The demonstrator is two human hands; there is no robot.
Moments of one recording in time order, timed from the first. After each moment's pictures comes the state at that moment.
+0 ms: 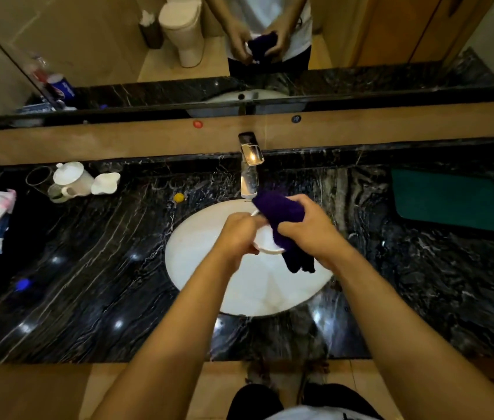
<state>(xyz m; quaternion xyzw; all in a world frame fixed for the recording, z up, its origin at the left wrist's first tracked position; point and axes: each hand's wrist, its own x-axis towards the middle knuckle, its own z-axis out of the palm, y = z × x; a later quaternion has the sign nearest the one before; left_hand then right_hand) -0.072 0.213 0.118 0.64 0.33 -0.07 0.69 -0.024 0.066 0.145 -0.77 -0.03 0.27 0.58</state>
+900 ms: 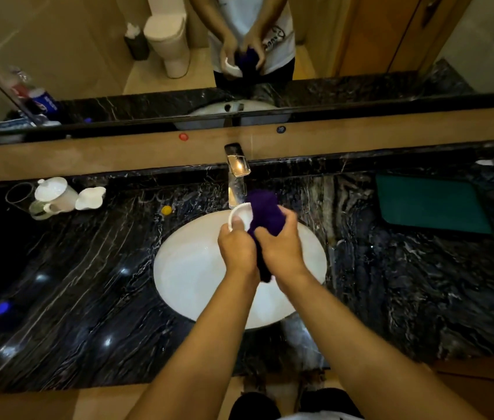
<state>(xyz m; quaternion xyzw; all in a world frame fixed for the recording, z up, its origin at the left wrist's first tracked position) -0.057 0.175 0.107 0.49 0.45 0.12 0.74 -0.049 0.098 0.130 -0.74 0.05 0.17 0.65</state>
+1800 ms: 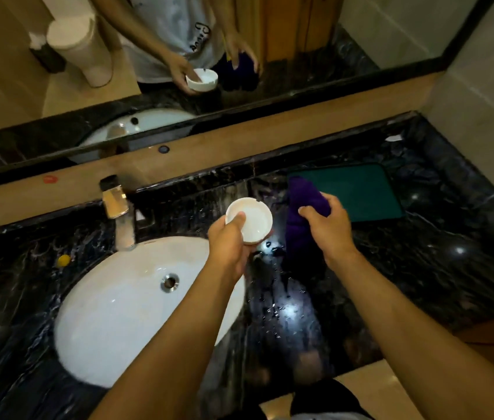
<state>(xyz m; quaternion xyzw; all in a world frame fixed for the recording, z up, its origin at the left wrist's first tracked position) 0.082 0.013 0.095 0.46 0.37 -0.02 0.80 0.116 -0.156 0.081 -0.74 0.19 0.04 0.64</state>
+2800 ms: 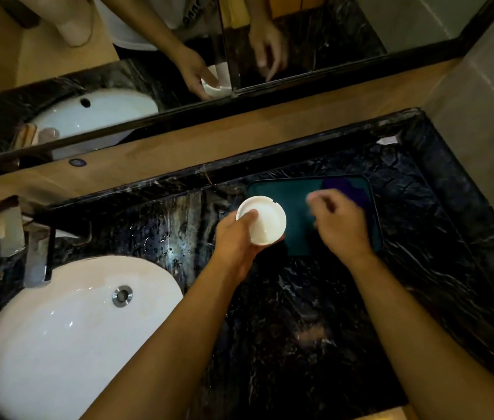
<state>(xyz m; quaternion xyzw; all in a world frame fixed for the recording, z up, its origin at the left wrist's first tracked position) 0.203 -0.101 0.049 0.46 0.40 -0.09 0.79 0.242 -0.276 0.039 -0.86 0.11 0.07 0.50</state>
